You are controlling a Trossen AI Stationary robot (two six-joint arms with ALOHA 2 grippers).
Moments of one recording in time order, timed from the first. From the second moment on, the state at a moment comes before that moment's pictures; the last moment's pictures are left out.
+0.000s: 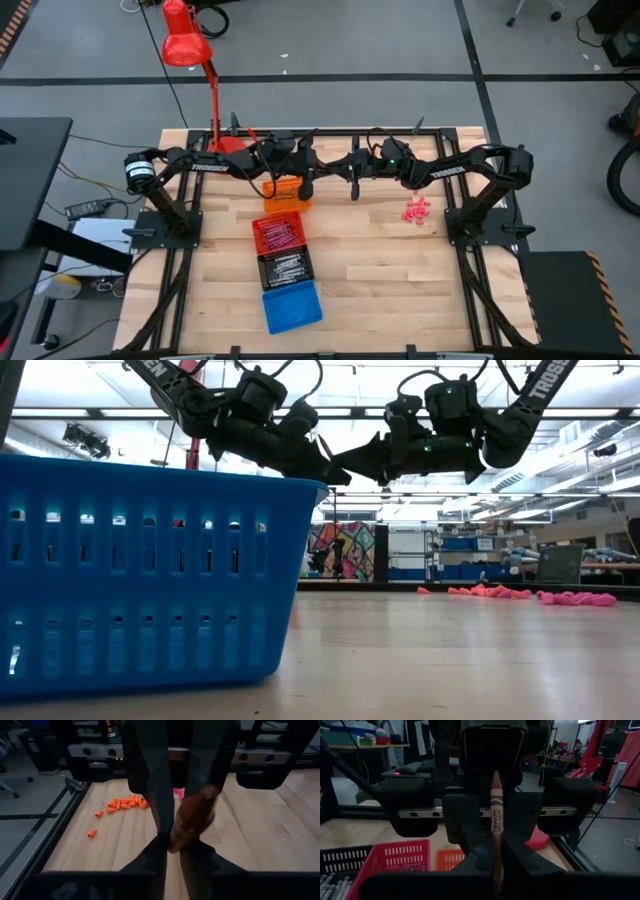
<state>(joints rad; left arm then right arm) 0.37 1.64 0.97 0.35 0.31 0.20 -0.38 1.59 0.67 0.93 -0.33 -0.10</state>
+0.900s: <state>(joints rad) 0.45 1.47 0.97 -0.28 0.29 0.20 -0.49 1.45 0.67 0.33 -0.19 -0.19</state>
